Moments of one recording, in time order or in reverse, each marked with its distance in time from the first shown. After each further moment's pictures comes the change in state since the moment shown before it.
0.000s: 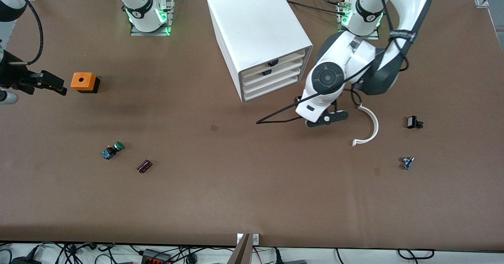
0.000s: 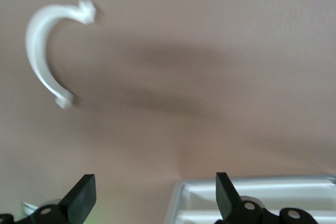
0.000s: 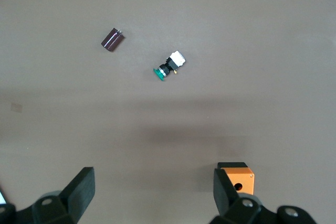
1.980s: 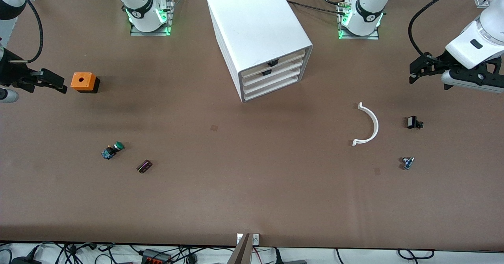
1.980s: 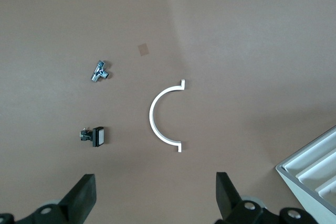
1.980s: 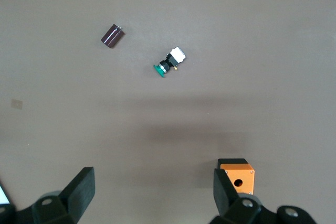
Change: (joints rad) left arm 0.196 -0.505 0.308 -0.211 -0.207 0.070 0.890; right arm 0.001 -0.003 0.000 -0.002 0.000 -0.011 0.002
